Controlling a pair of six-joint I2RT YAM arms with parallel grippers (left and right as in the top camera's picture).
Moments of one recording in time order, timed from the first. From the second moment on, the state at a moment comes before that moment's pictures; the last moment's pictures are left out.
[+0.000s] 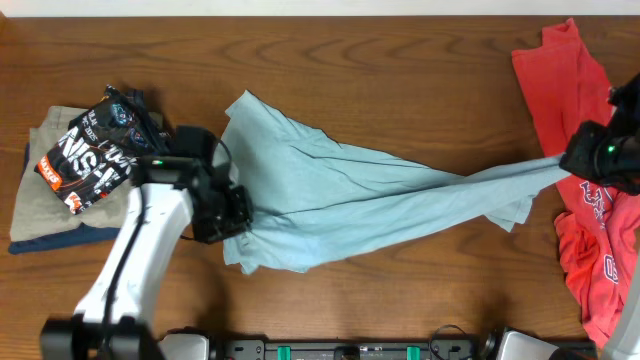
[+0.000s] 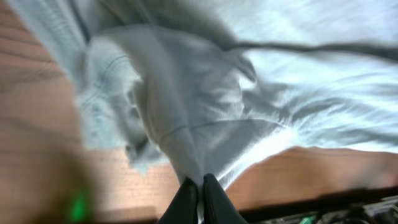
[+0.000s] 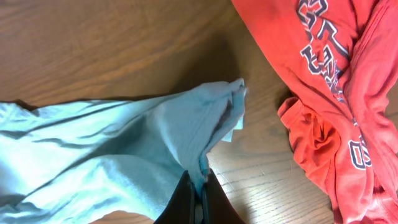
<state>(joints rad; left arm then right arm) -0.09 1.45 0.96 -1.10 0.36 -0.33 -0.33 1.40 1.61 -1.39 -0.12 0.14</state>
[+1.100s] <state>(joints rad) -0.21 1.62 0.90 -0.97 0.29 -0.36 -0.33 1.40 1.54 -1.37 -0.11 0.14</state>
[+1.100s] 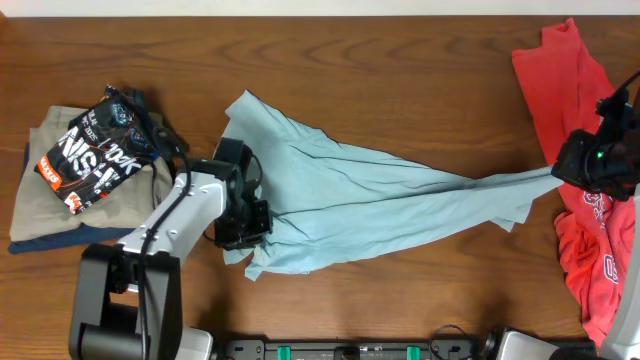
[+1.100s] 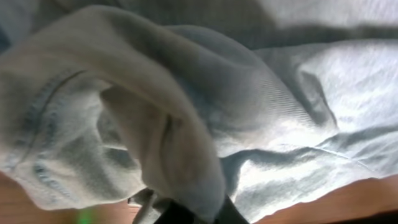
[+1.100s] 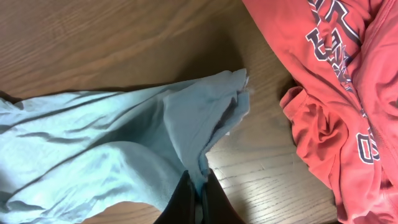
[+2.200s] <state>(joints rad) -0.03 1.10 2.02 -1.33 0.24 -0.30 -0.40 1.38 2.25 -1.51 -0.21 0.12</state>
